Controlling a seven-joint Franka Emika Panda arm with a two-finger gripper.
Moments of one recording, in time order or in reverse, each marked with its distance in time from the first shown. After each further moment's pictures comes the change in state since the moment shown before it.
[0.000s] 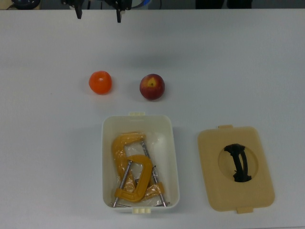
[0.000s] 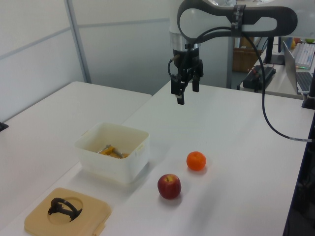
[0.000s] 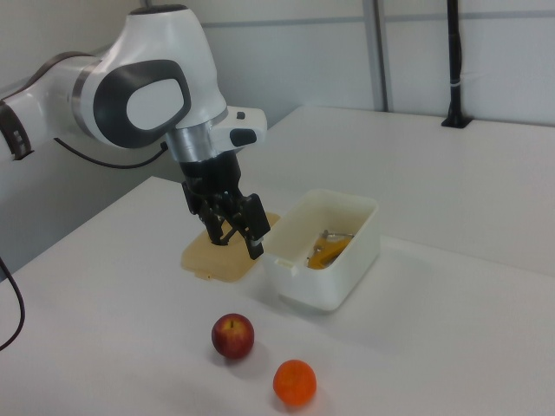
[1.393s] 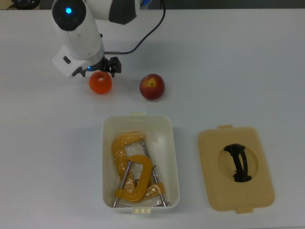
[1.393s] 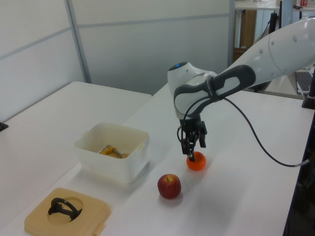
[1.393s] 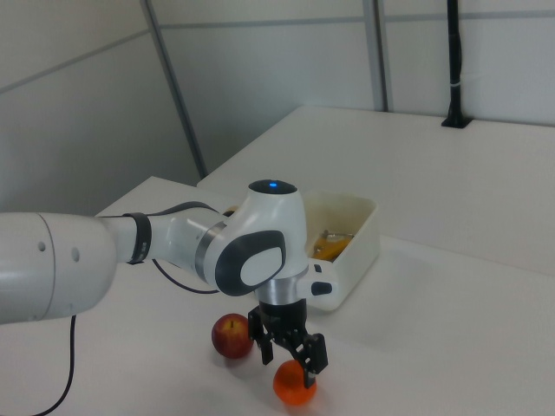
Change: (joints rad) arm -0.091 0.232 0.018 -0.336 0.003 0.369 -0.142
